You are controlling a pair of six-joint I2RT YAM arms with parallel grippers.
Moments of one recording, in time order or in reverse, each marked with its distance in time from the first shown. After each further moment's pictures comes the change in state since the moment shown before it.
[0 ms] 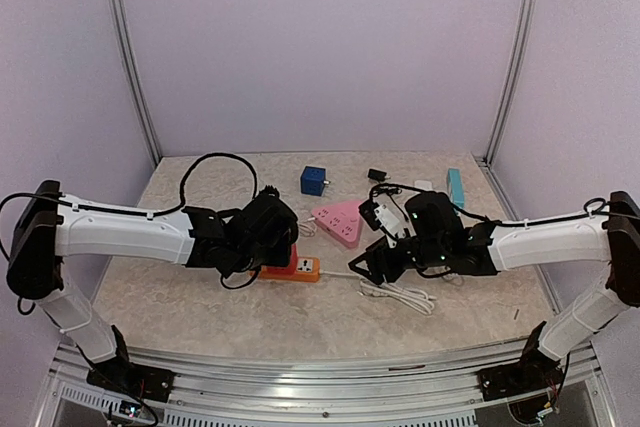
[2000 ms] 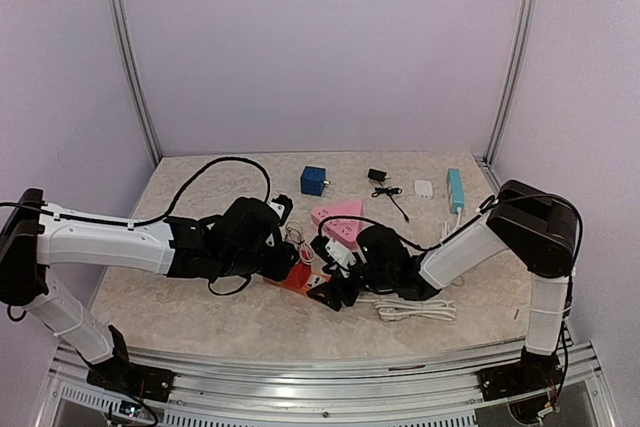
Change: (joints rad) left arm -0.007 -0.111 -0.130 0.151 0.240 0.261; right arm 0.092 0.510 0.103 0.495 -0.070 -0.173
